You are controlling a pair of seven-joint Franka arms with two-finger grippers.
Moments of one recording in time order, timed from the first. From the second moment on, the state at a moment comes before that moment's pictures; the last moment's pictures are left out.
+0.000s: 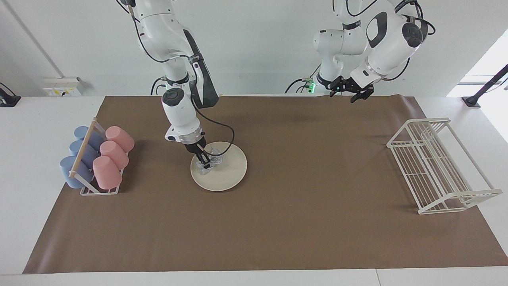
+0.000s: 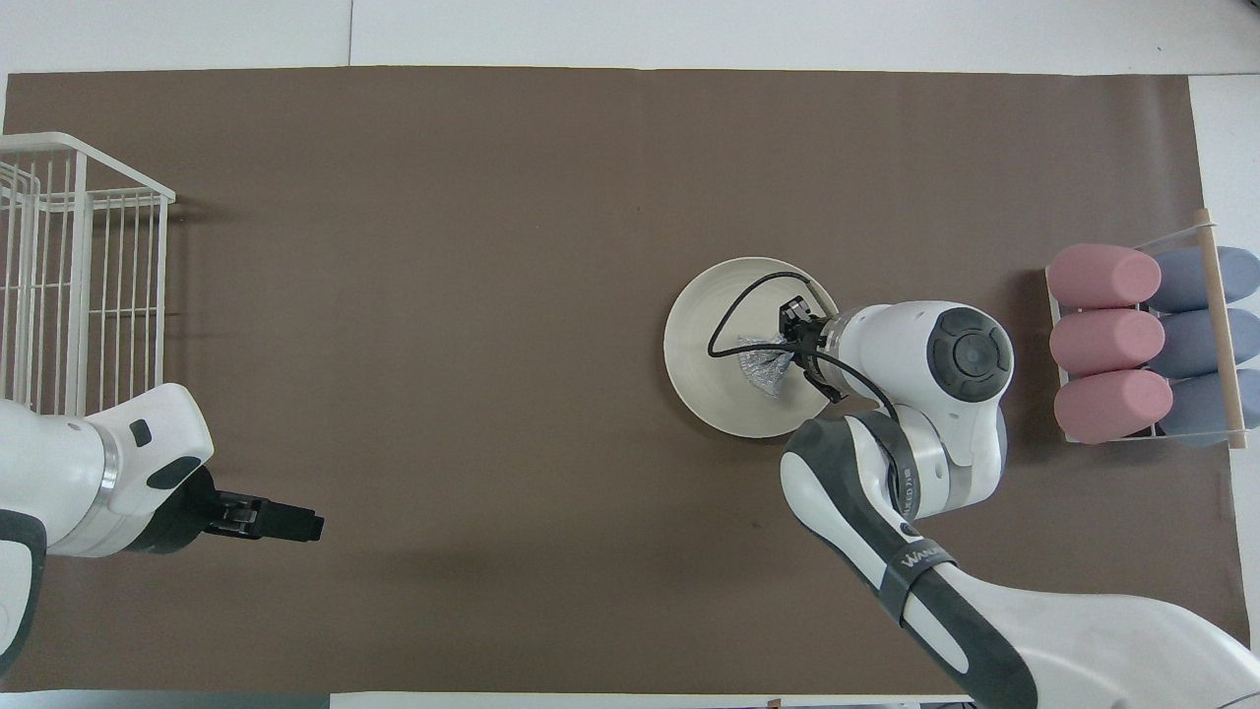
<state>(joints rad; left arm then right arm) -0.22 -0.41 0.07 -2.33 -0.22 1.71 0.07 0.28 0.20 0.07 -2.24 0.17 2.64 1.26</state>
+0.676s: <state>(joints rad) -0.22 -0.41 0.06 -2.33 -0.22 1.71 0.02 0.31 0.23 0.07 -2.23 0.18 2.72 1.24</state>
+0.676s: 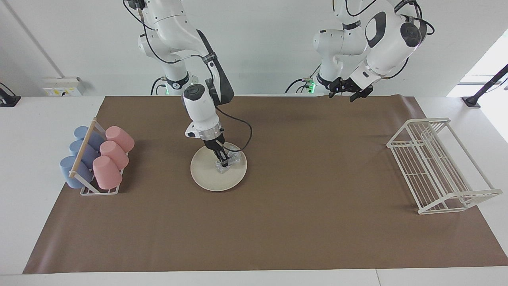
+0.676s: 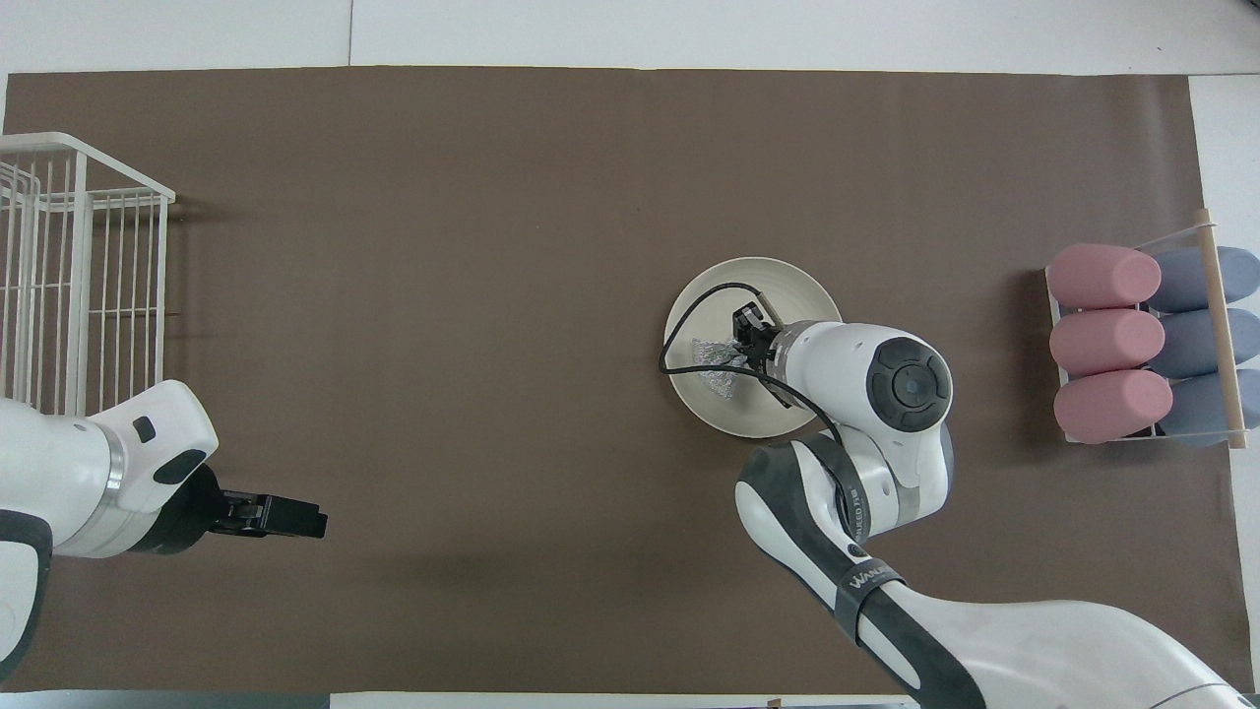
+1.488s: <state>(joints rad) -0.22 -0.41 0.07 -2.32 -0.22 1.71 -0.02 0.32 0.23 0.07 -2.23 0.18 2.73 1.30</state>
